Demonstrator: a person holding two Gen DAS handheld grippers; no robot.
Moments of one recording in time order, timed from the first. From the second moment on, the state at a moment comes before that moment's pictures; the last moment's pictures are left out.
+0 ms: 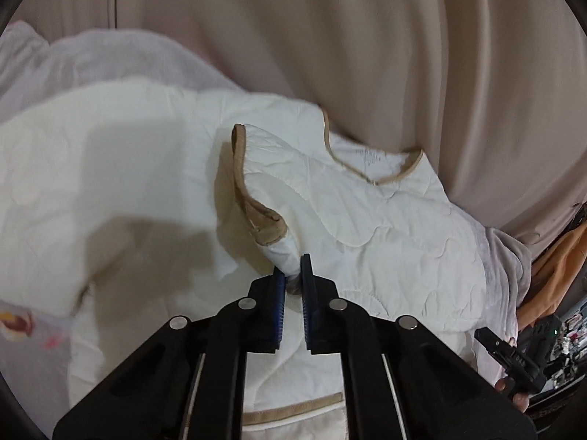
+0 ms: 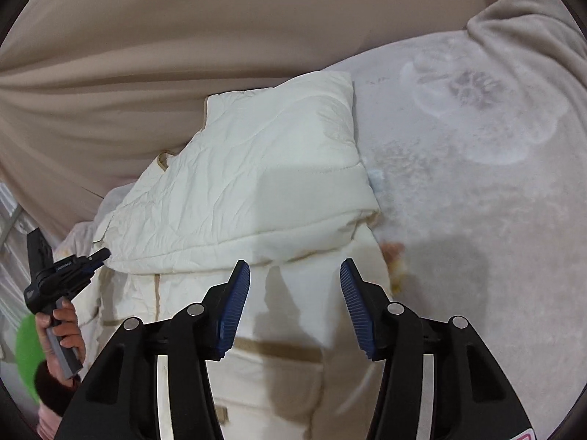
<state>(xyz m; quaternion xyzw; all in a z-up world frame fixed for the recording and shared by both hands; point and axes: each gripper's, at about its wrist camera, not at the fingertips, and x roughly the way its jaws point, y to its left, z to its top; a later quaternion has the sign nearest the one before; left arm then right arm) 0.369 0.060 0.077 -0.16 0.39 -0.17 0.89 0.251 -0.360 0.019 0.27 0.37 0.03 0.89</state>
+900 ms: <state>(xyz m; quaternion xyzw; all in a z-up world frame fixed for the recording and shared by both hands) 0.361 0.048 0.023 -0.10 0.38 -0.12 0.91 0.238 -0.316 0.095 0.16 0.29 -0.05 0.94</state>
